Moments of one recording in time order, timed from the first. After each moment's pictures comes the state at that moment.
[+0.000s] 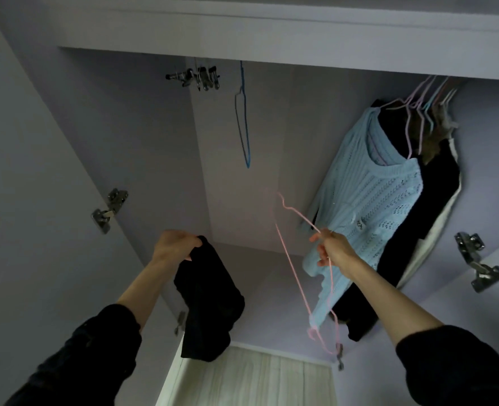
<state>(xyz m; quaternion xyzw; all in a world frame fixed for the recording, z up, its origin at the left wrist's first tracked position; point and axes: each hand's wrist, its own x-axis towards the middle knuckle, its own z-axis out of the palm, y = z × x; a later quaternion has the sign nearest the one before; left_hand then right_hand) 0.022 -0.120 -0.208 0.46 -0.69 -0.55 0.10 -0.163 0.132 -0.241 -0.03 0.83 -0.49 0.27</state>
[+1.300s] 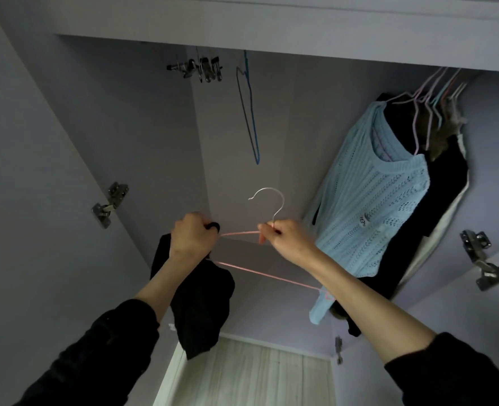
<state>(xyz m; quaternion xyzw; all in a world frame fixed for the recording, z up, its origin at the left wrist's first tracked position) 0.008 -0.087 -0.187 0.39 -0.86 -0.29 0.13 -0.092 0.065 -0.190 -0.35 0.84 -0.37 0.17</state>
